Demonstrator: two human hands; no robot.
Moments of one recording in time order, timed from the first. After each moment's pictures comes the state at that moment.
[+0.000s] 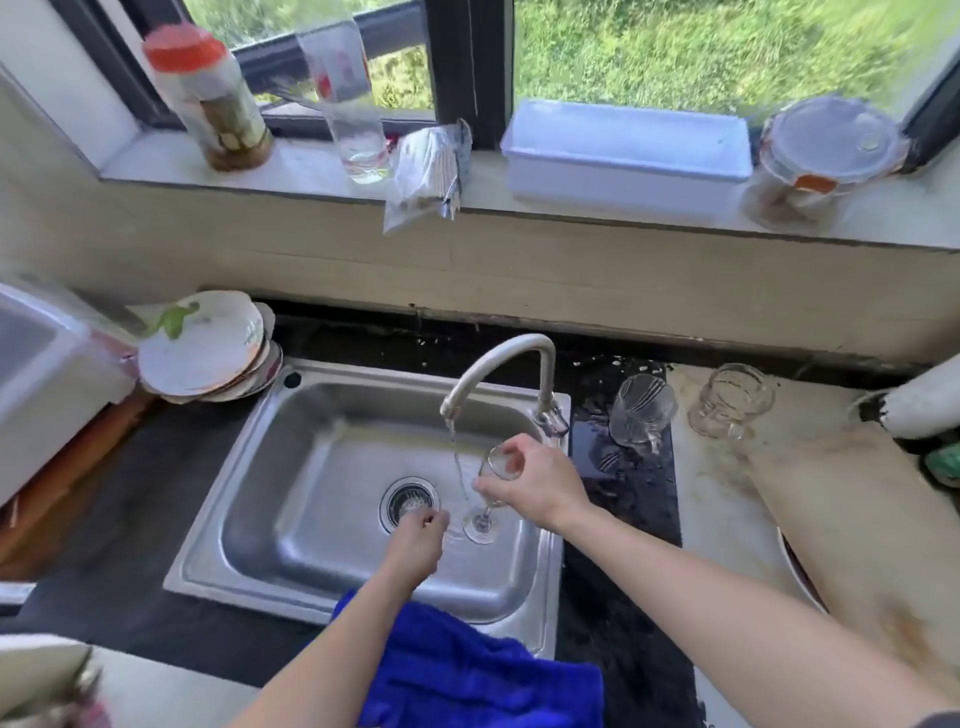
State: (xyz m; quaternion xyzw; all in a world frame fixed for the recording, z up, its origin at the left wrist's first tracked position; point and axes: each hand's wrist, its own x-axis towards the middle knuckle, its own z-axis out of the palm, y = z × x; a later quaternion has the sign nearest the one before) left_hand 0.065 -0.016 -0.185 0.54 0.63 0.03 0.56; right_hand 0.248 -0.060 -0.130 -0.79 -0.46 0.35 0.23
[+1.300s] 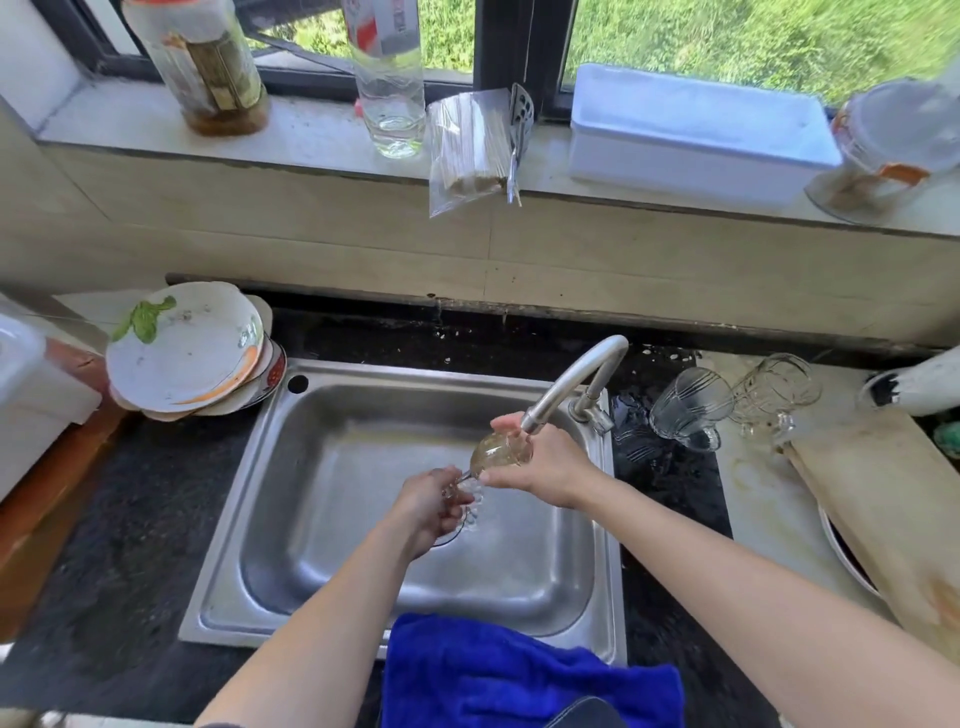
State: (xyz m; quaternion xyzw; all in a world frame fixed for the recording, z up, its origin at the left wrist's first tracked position) left_hand 0.044 0.086 -0.205 0.30 0.57 0.06 0.76; right_hand 0.206 0.009 -0.127 -0.75 -0.41 0.43 0.28
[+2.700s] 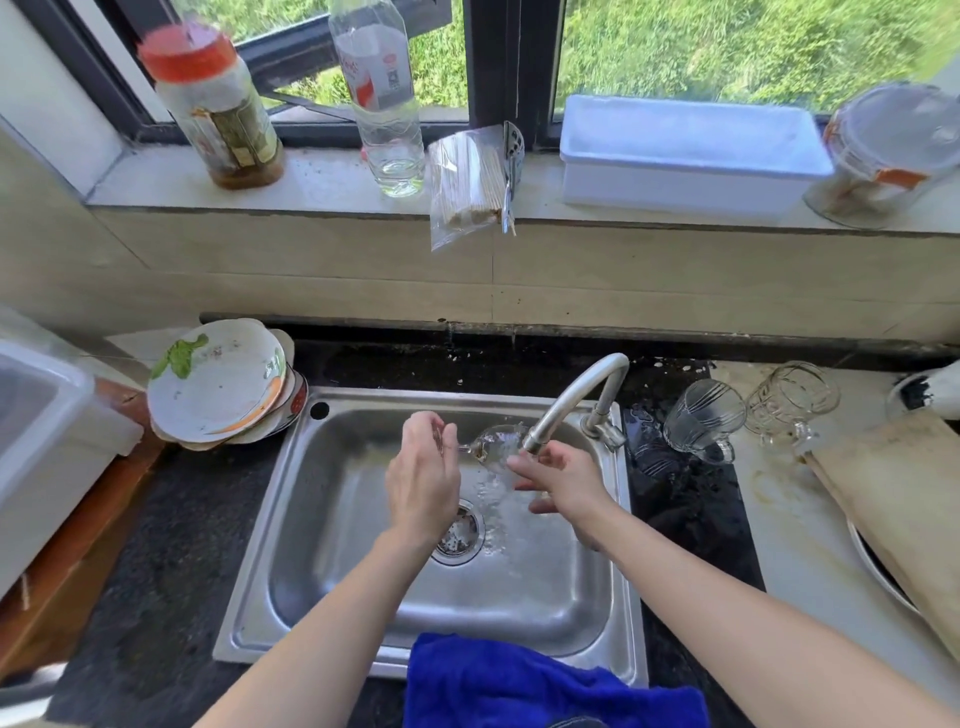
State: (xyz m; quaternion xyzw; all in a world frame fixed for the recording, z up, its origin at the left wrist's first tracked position) left_hand 0.053 0.092 -0.117 0.77 0.52 0.27 0.26; right_hand 0.200 -0.003 -0.138 -0.67 -0.16 0.52 0.50
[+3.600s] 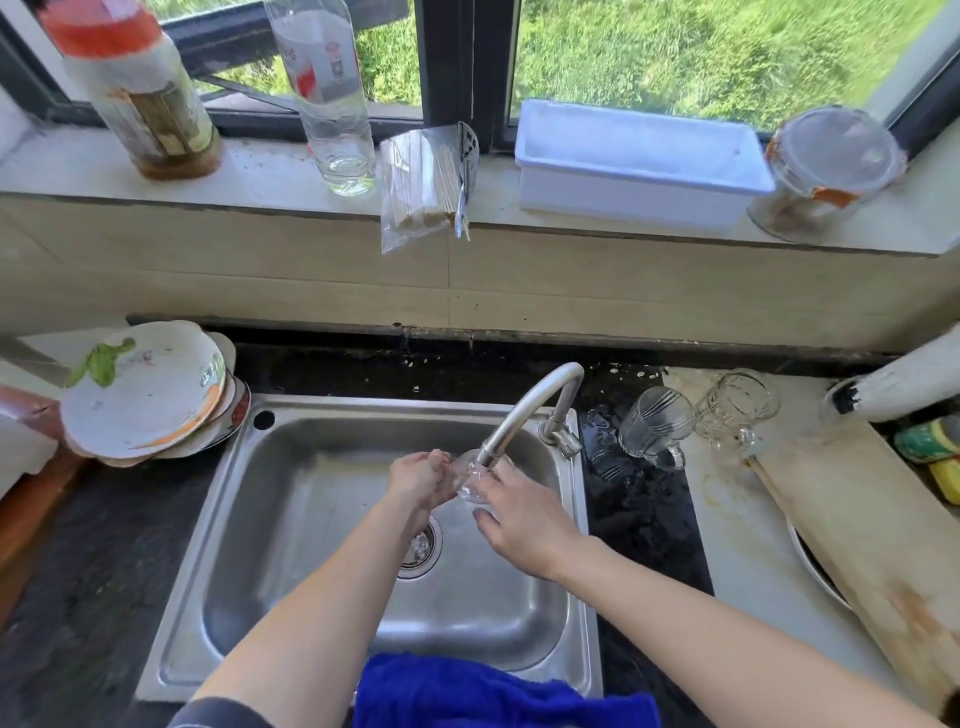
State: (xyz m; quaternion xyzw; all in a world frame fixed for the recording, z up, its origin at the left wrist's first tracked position) left_hand 0.105 0.110 -0.179 0.33 0.59 0.16 0.72; right_hand 0.201 -0.021 -0.121 -0.74 -0.62 0.24 0.12
